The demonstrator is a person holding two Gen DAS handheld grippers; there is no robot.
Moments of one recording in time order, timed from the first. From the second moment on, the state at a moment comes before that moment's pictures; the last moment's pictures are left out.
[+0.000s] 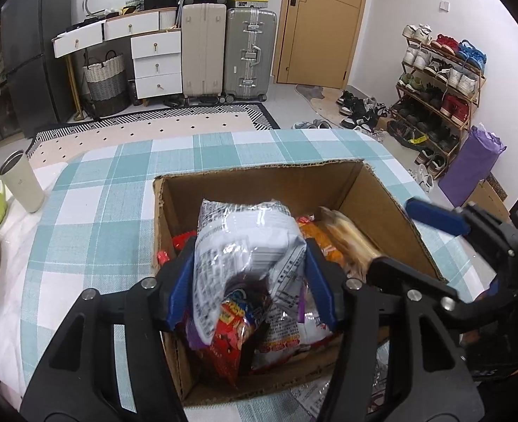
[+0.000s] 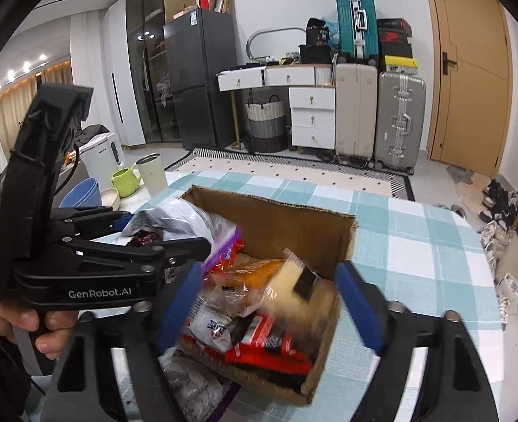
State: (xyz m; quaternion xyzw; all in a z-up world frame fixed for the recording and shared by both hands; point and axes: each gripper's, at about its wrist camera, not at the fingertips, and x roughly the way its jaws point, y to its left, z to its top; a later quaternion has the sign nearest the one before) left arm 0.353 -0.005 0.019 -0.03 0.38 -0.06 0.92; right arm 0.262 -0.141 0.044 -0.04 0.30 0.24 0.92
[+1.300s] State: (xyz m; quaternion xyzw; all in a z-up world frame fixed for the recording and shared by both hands) left arm 0.182 0.023 0.009 -0.08 0.40 -0.02 0.91; right arm 0.174 -0.186 0.021 0.00 0.36 0.21 0.91
